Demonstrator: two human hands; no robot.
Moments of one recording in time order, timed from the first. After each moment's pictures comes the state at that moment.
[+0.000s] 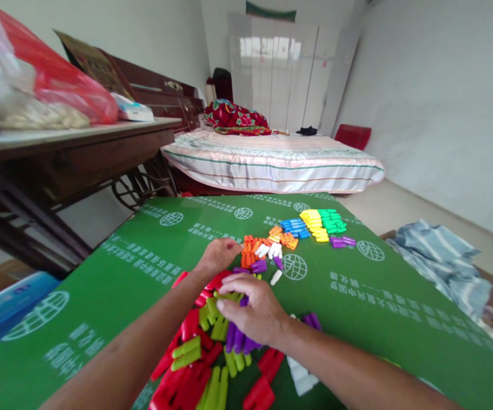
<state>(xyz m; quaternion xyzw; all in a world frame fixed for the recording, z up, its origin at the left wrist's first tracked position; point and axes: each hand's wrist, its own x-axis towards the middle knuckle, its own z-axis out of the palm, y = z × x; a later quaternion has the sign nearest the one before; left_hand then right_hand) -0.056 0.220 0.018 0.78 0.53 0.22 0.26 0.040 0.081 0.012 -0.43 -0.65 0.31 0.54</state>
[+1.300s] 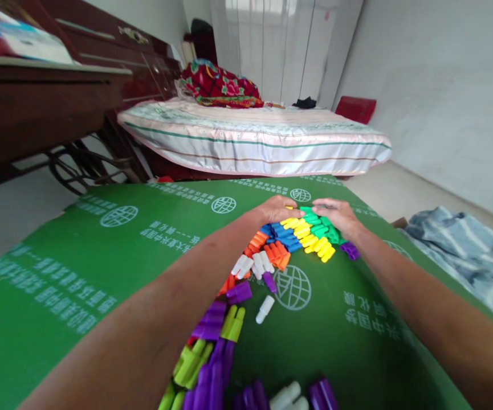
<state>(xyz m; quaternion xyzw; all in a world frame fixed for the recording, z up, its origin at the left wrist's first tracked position) 0.140 0.340 0.001 0.89 0.31 0.07 0.33 0.319 0.234 -0.034 -0.67 -0.41 0.29 0.55</state>
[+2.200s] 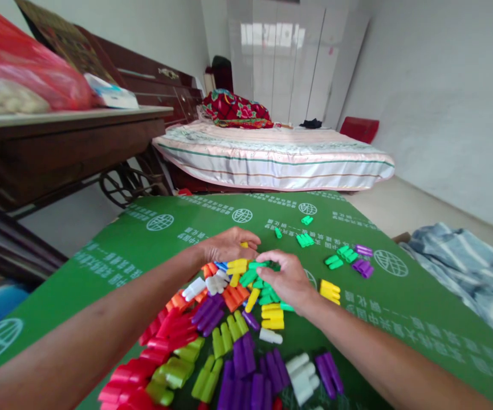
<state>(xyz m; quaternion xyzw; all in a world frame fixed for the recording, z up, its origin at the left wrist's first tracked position) -0.027 0.269 0.054 0.86 0.34 0.02 0.39 0.114 0.153 0.001 -0.58 -0.56 0.33 0.49</state>
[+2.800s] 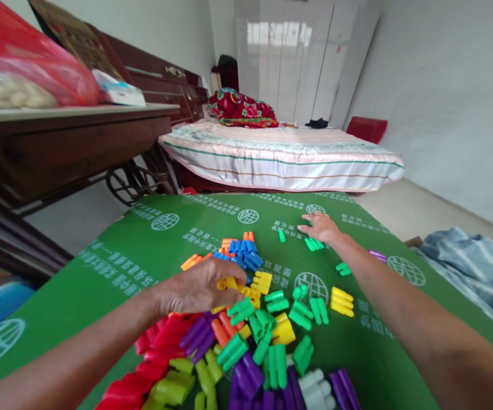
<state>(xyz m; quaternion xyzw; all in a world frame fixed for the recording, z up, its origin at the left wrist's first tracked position) -0.085 0.217 0.063 0.86 0.36 -0.02 0.37 0.237 0.254 0.003 -0.77 -0.61 0.09 0.16</state>
